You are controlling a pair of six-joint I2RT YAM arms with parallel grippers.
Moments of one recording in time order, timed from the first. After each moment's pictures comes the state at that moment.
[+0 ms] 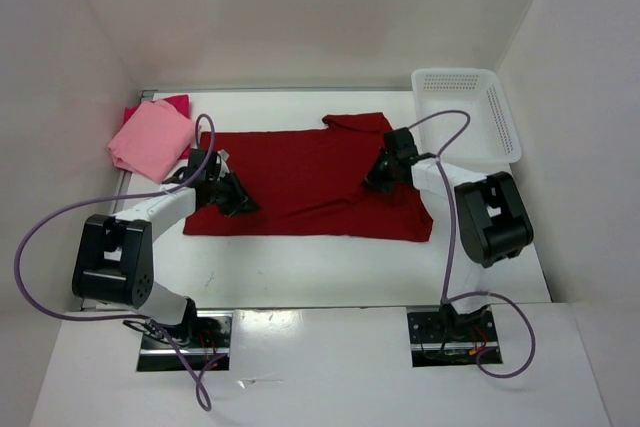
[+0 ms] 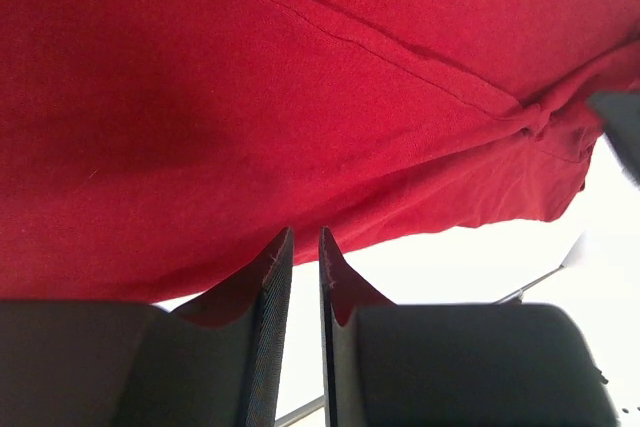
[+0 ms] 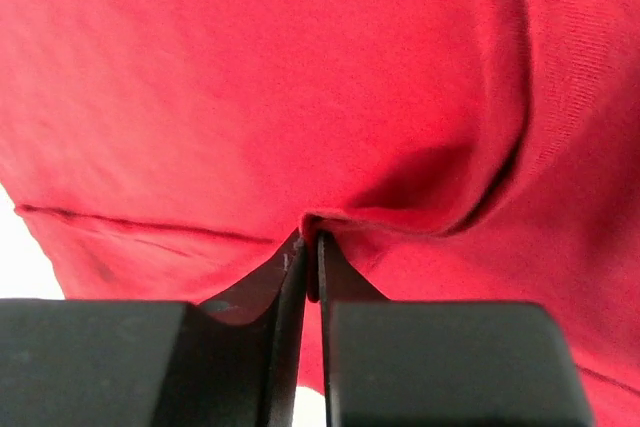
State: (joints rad) left arm -0.12 1.49 0.80 -0.29 0.42 -0.69; right arm 0.31 1.73 0.98 -0.18 -0.14 0.87
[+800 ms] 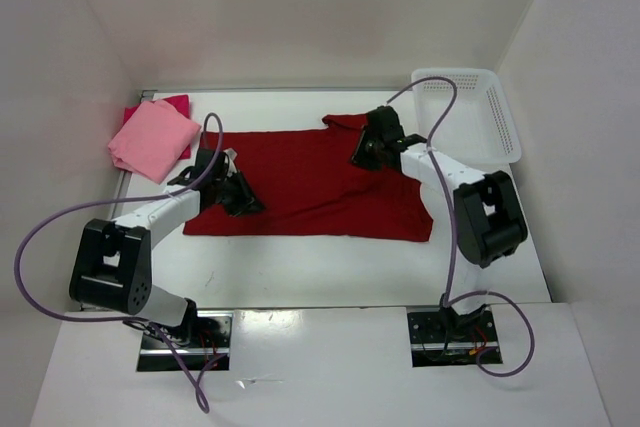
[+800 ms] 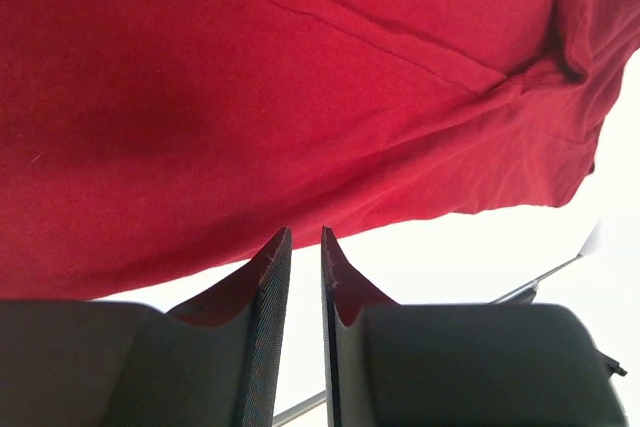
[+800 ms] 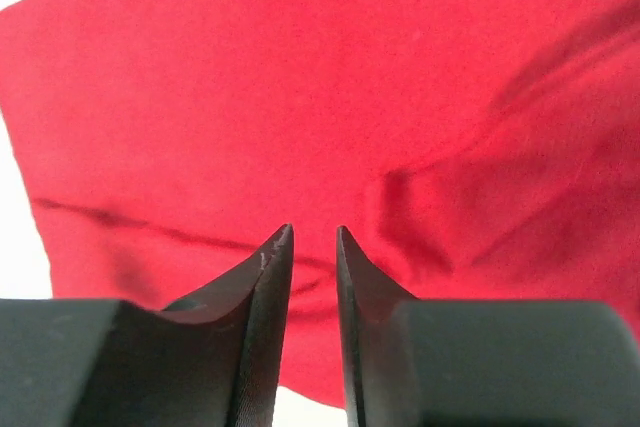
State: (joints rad) left arm -0.18 1.45 0.80 -0.31 0.38 -0.70; right arm 0.40 1.75 1.23 -0.27 -0.02 0.74
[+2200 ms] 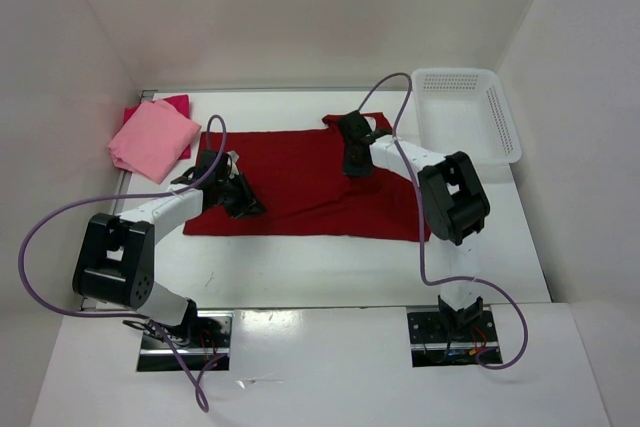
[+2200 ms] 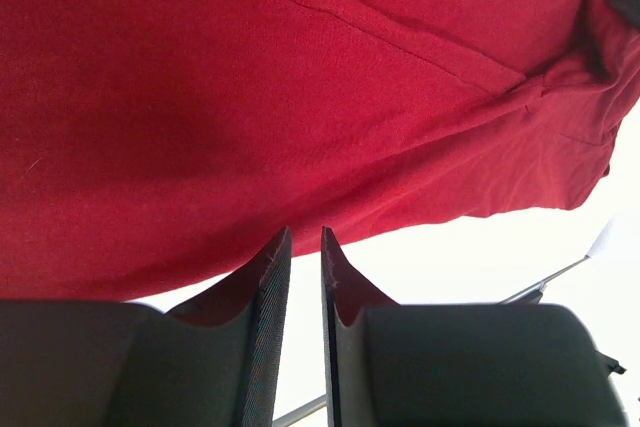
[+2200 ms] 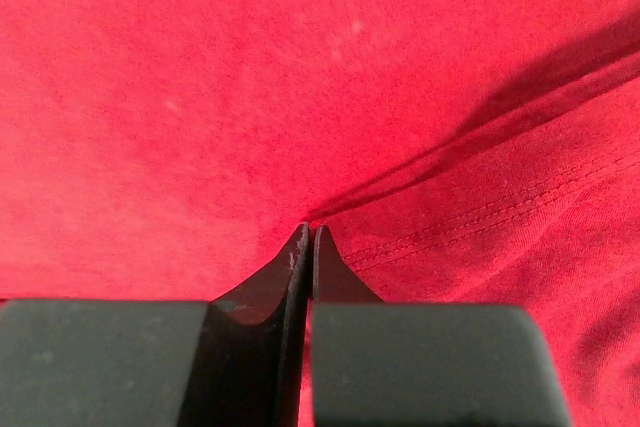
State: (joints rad) left arm -0.19 1.49 0.80 -0.30 0.38 -0.70; right arm 0.50 2.03 1.46 -0.51 0.20 0.56
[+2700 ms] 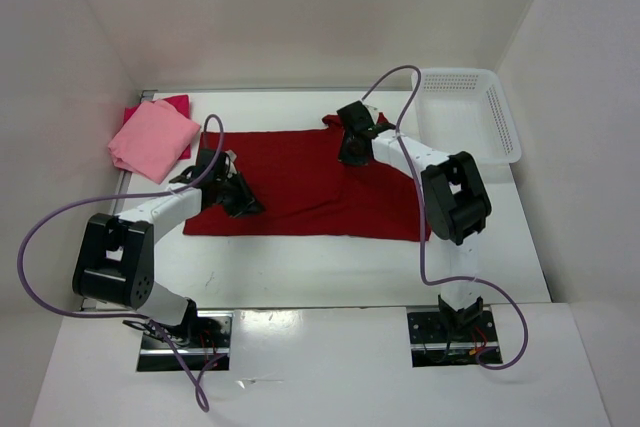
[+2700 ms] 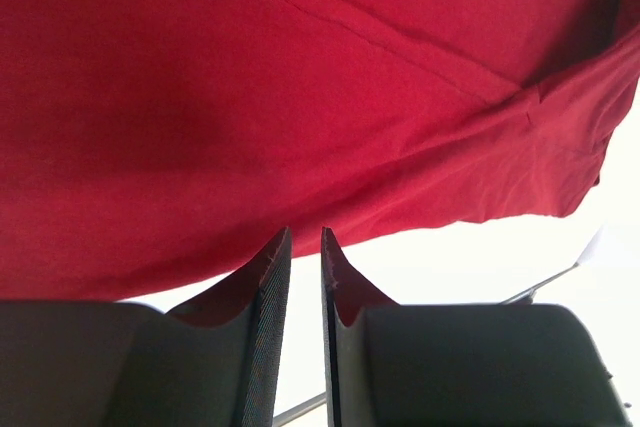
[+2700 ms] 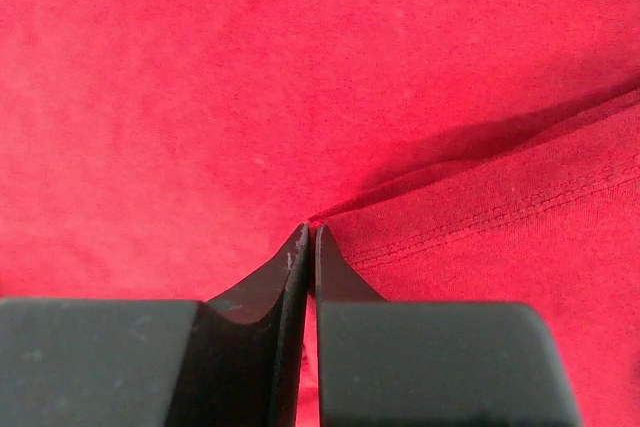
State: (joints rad) left arm -0.18 1.49 0.81 -0.32 0.37 -0.71; right arm 0.48 2.03 1.53 -0.46 0.18 0.66
